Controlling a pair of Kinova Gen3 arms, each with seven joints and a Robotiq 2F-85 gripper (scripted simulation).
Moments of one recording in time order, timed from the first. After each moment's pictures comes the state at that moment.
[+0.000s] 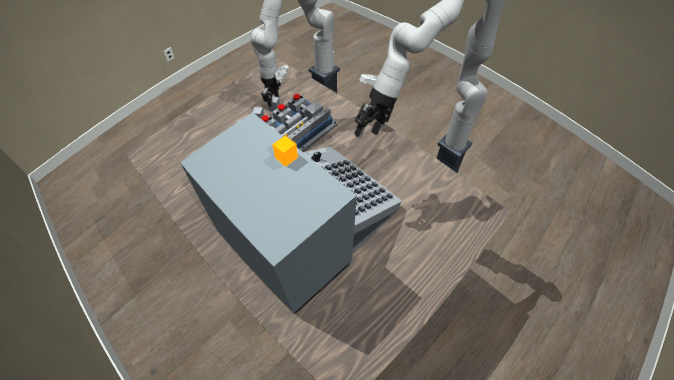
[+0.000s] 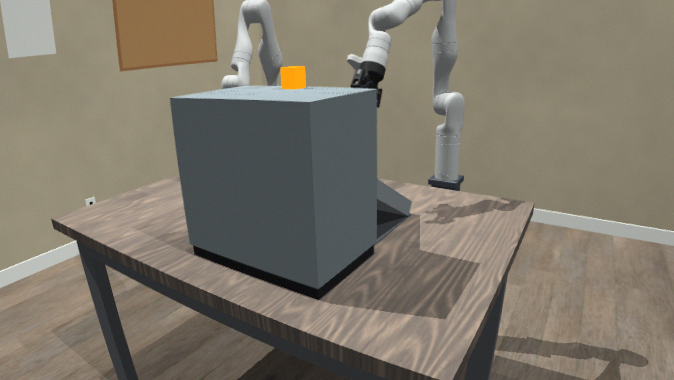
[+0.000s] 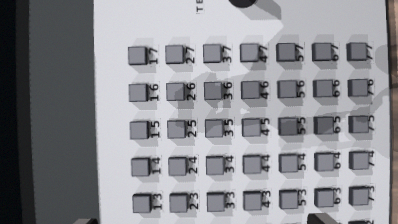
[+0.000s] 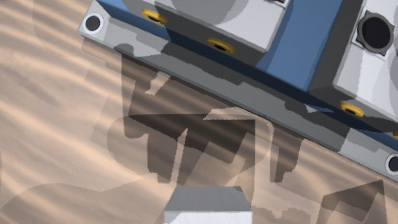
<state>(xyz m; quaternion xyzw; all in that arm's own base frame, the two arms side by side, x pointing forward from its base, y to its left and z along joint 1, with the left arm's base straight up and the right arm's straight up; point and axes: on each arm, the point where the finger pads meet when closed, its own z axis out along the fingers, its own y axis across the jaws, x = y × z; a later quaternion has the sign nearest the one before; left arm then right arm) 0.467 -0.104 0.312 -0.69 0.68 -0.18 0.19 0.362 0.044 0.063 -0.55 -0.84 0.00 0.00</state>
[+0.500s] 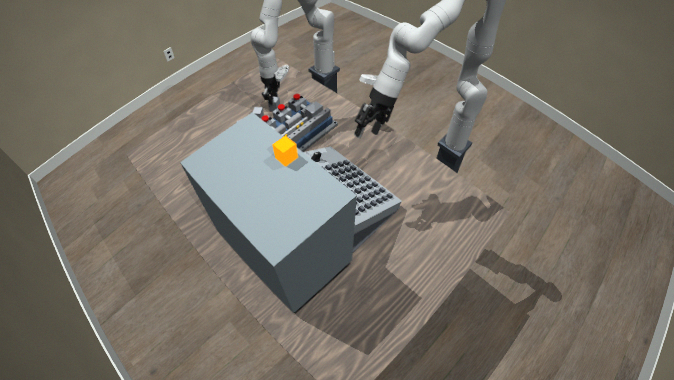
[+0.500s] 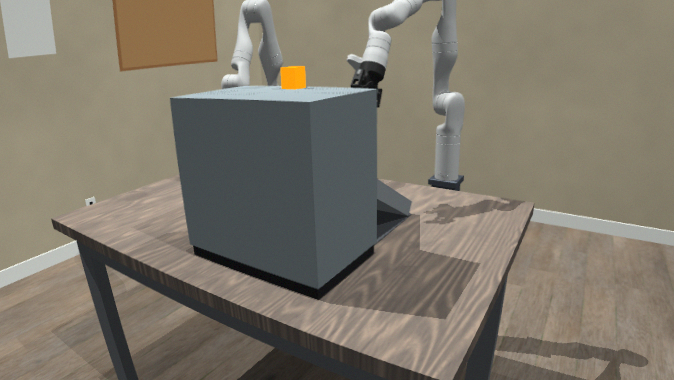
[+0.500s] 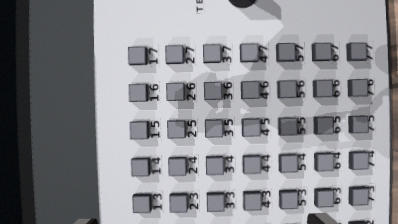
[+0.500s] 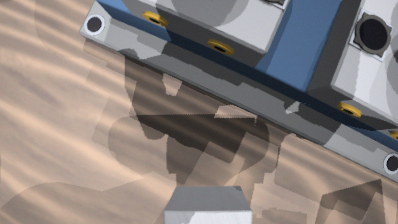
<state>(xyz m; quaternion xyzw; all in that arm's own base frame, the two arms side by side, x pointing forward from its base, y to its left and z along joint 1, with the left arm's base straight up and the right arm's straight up) 0.467 -0.104 0.312 -0.69 0.68 -0.18 0.19 0.362 0.044 0.066 -0.55 -0.84 0.00 0.00</state>
